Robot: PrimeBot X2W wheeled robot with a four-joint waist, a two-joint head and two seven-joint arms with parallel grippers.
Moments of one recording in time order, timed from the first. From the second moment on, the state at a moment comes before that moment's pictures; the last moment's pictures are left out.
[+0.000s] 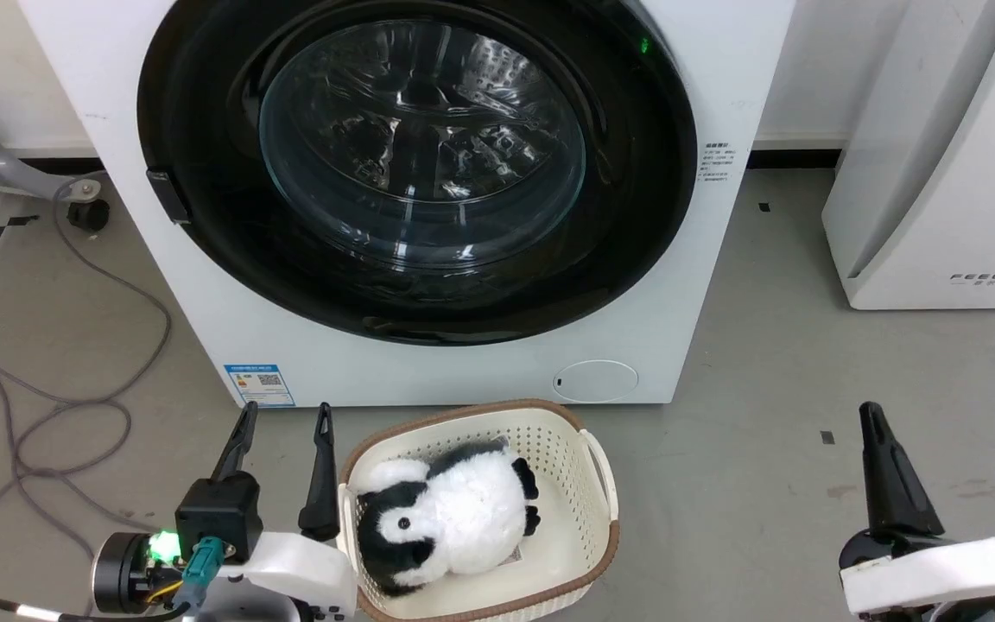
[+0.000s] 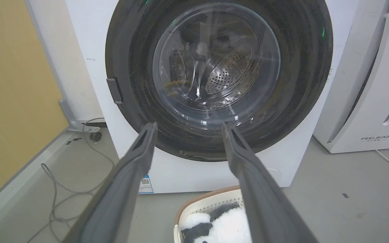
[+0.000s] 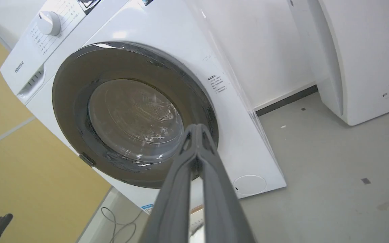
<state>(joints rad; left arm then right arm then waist) -0.02 0.05 -0.05 0.01 -0.02 0.05 -0.10 0.01 -0.05 -0.05 0.00 0.58 0.13 -0.10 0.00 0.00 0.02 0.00</state>
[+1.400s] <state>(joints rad) -0.17 0.05 -0.09 -0.01 -0.04 0.10 -0.19 -0.56 -0.18 -0.17 0.38 1.34 0.13 0.02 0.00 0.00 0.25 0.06</state>
